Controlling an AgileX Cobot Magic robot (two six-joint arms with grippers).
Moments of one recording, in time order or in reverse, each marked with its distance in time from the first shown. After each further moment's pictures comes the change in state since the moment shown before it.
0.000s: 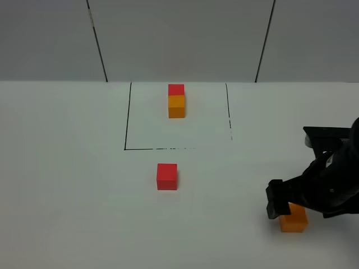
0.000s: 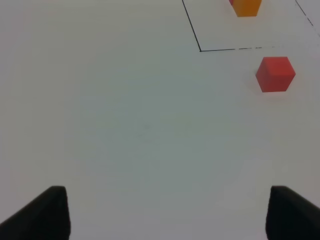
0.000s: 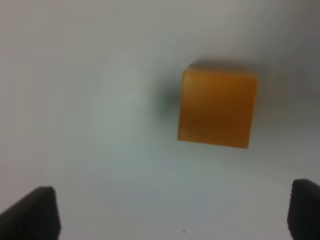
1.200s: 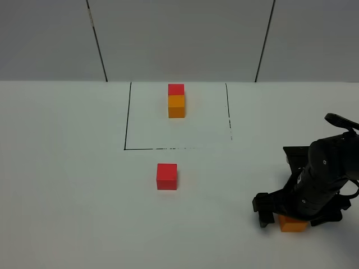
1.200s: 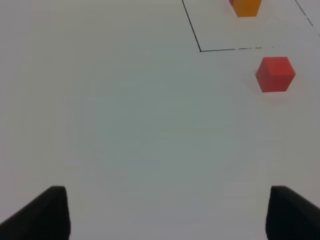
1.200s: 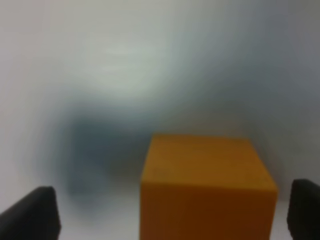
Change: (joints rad) left arm 0.000 0.000 0.000 0.000 0.000 0.000; right arm 0.021 0.269 -0.002 -0.113 -0.208 0.109
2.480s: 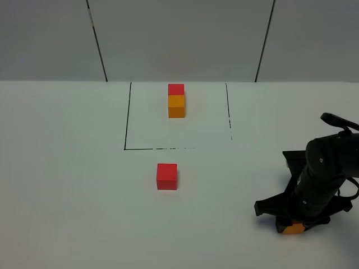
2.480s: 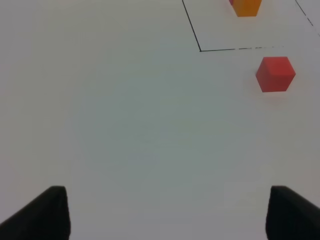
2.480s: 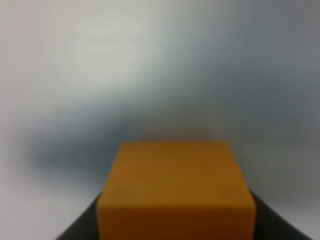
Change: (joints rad) left arm 0.000 0.000 0.000 0.000 0.000 0.000; right arm -0.008 0.026 -0.053 -0.011 0.107 -0.046
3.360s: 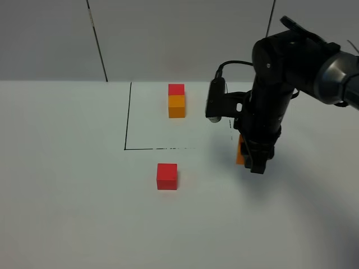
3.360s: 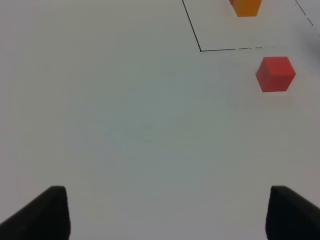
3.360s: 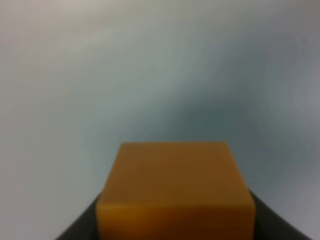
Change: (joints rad) left arm 0.000 0.000 0.000 0.000 0.000 0.000; right arm 0.134 0.175 -0.731 -0.052 0.519 -1.151
